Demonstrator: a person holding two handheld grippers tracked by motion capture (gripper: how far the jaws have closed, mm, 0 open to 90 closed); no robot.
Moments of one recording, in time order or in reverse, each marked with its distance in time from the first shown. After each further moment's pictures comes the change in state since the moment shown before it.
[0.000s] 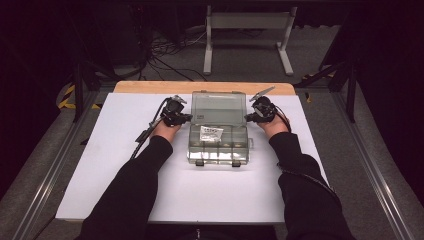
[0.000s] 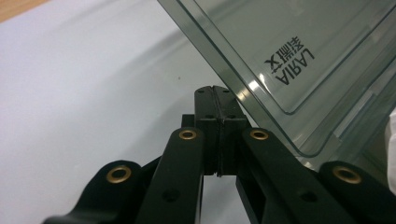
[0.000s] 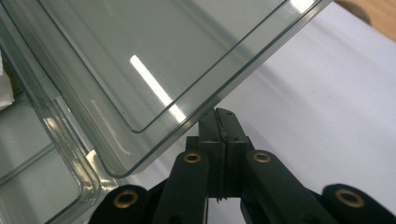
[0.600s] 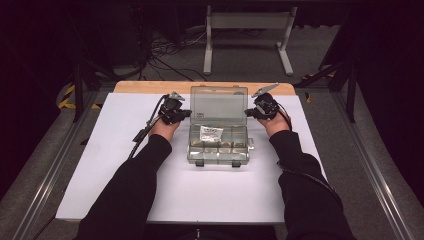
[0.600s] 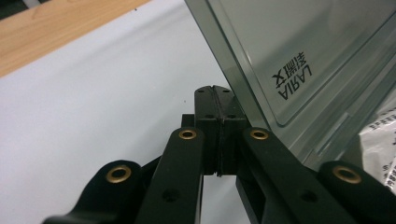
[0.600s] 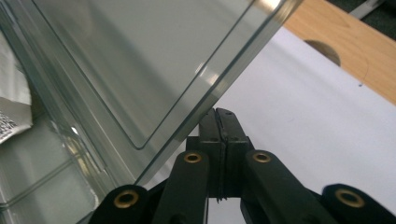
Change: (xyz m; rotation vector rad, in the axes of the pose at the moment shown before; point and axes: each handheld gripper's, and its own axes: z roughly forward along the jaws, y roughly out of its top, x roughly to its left) left arm -0.004 0.006 -0.017 -0.063 0.021 0.024; right arm 0.003 0.007 -0.017 -0.097 -0.026 -0.012
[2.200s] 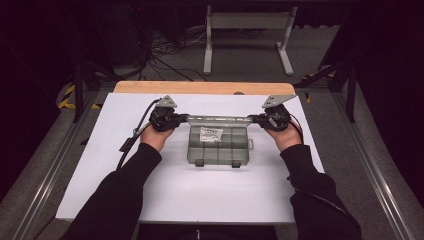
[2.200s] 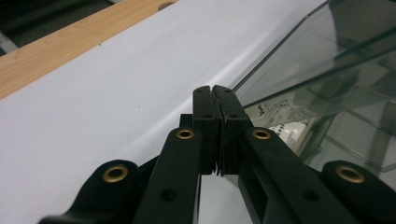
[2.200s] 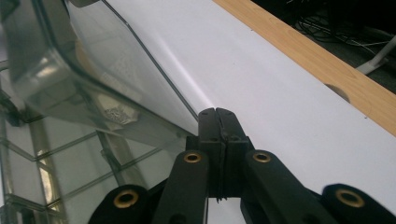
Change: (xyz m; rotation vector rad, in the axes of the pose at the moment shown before) left arm -0.027 -0.013 -0.054 -0.109 -0.108 0.084; right arm 0.045 -0.018 -0.061 -0.168 0.054 -0.108
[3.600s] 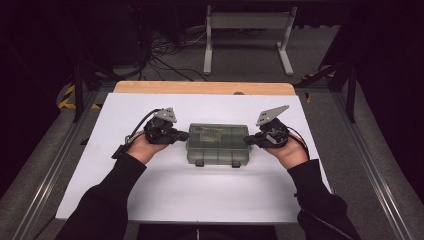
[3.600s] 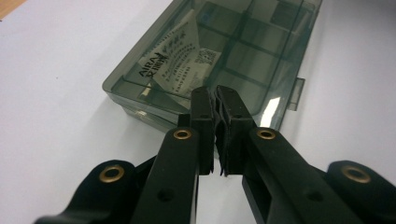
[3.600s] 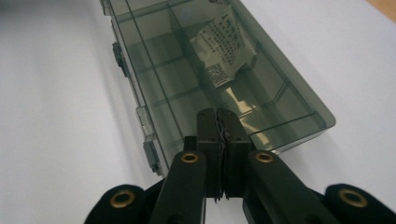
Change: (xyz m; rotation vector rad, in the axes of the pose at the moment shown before) left arm -0.040 0.000 -0.036 0.182 -0.196 0.147; right arm 0.058 0.004 -0.020 0.167 0.171 -0.049
